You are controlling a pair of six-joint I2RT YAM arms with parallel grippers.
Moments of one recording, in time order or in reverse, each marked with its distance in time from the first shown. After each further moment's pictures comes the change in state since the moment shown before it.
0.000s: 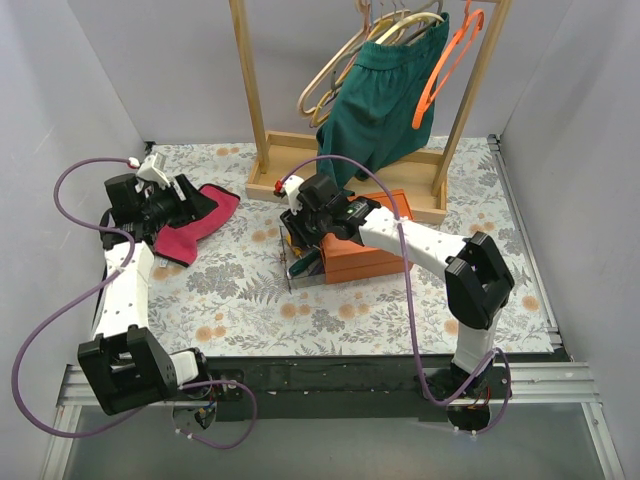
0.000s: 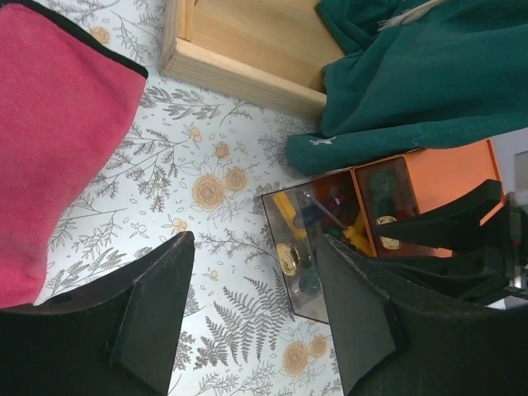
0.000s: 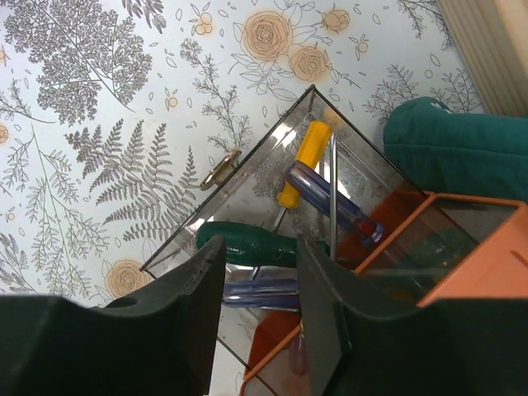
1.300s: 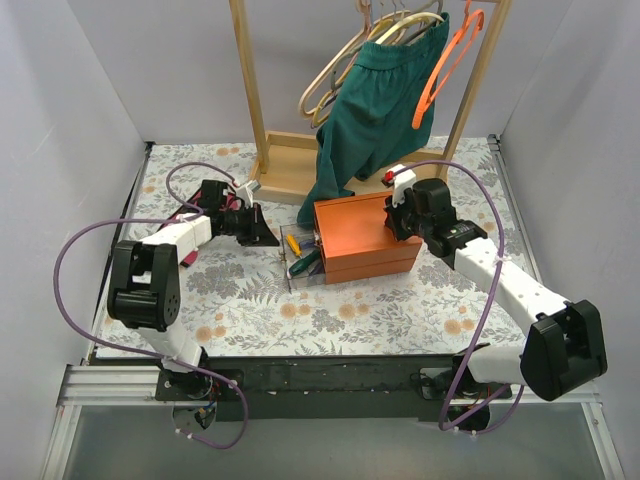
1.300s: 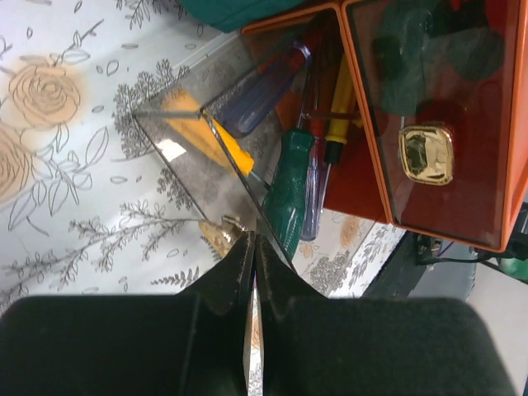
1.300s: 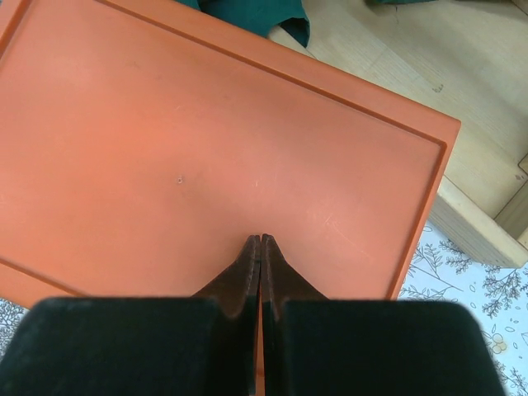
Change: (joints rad) left arm -0.391 0.478 -0.006 0.056 0.132 0.062; right arm -0.416 -0.564 -0.567 0.154 0.005 -0.103
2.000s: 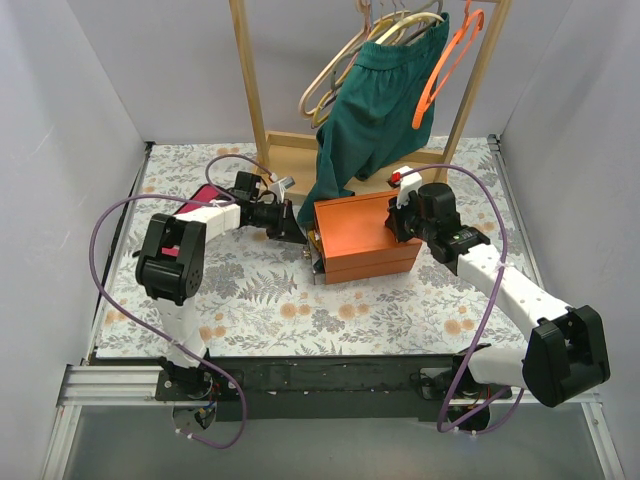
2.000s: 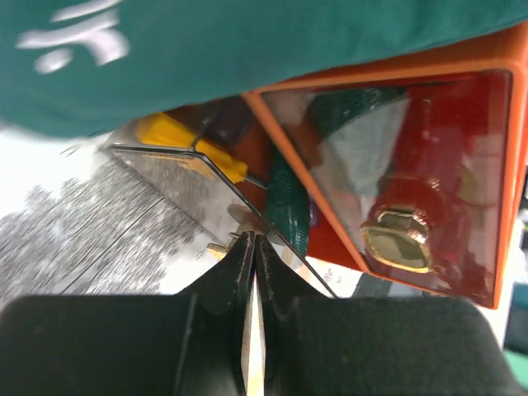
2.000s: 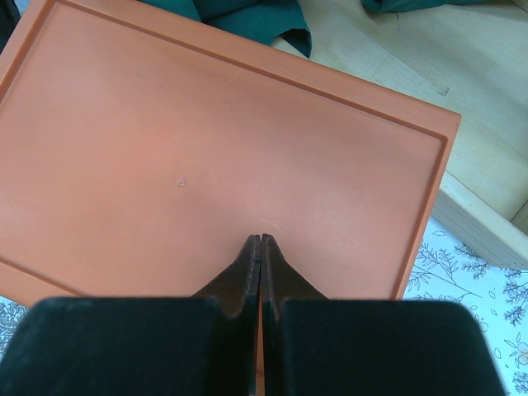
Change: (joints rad) left arm -0.150 0.248 0.204 0.038 0.101 0.010; right arm -0.021 -0.035 -0.069 0.085 -0.035 0.050
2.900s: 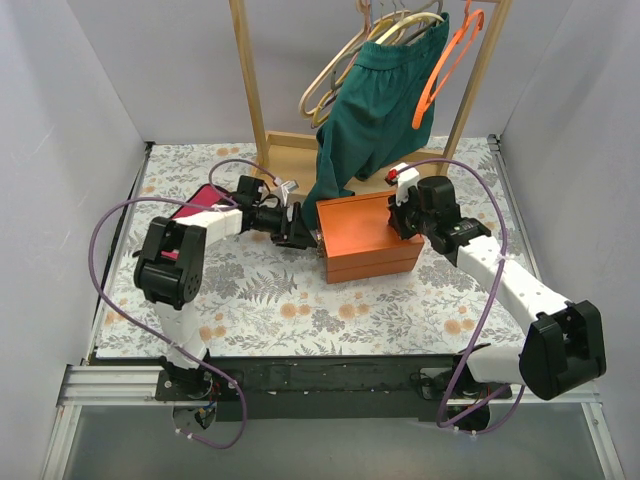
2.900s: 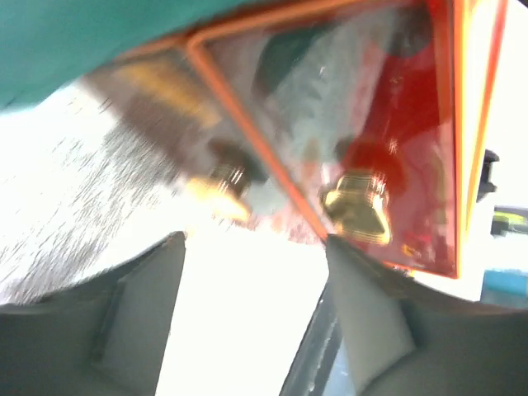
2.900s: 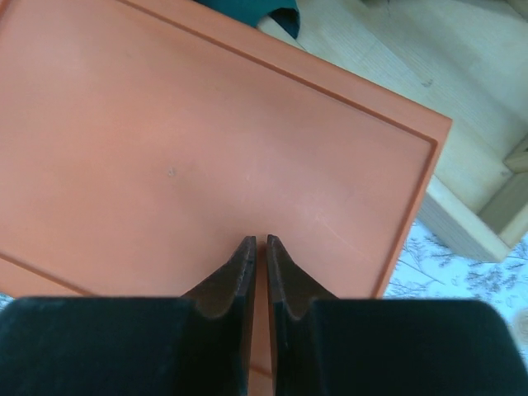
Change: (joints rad) left arm -0.027 -0.012 -0.055 0.095 0.106 -0.072; right arm -0.018 0.035 0.075 -0.095 -0.003 -0.062
